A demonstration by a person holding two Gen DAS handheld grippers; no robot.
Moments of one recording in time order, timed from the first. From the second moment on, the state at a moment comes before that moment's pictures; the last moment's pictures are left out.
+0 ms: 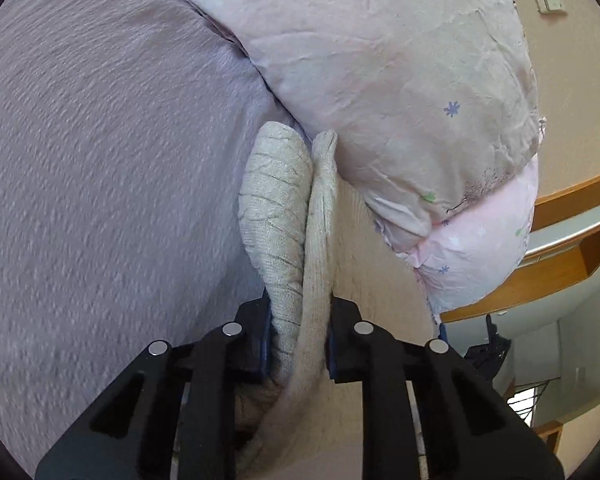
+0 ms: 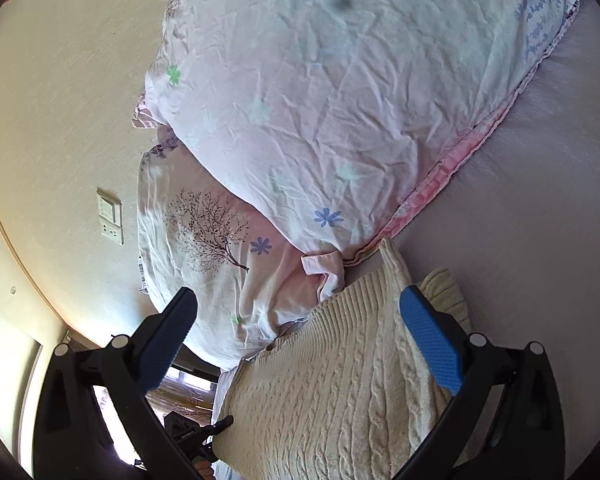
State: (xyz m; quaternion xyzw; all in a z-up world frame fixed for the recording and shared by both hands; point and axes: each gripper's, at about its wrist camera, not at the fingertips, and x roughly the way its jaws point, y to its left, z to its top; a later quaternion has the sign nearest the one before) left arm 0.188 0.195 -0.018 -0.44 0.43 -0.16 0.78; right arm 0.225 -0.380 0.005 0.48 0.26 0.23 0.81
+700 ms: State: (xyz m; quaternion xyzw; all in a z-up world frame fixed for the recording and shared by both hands) left arm 0.230 -0.082 0.062 -0.39 0.39 -0.42 0.72; right arm 0.224 -0.420 0.017 0.41 0.35 0.18 0.82
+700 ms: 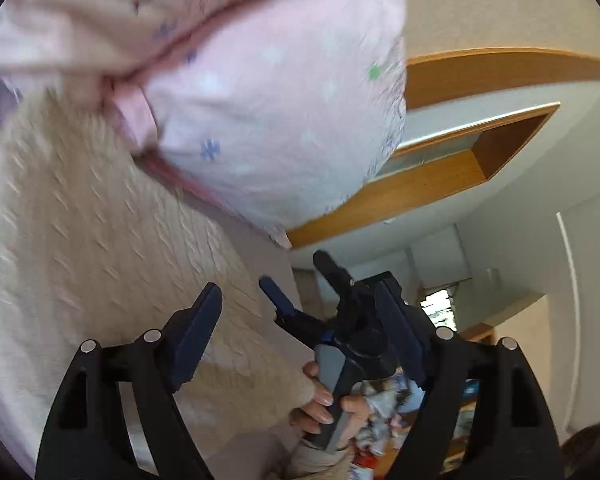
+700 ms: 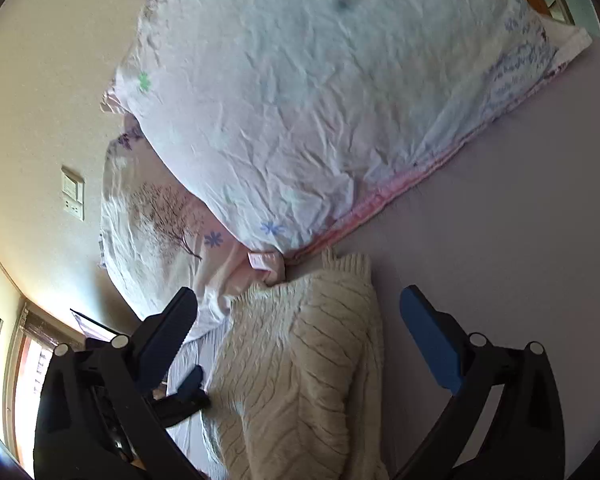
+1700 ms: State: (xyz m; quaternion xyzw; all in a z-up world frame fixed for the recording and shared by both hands) left arm 0.168 0.050 0.063 -0.16 0.39 -0.18 0.89; right arm 0.225 -0.303 0.002 0.29 0.43 0.29 0.80
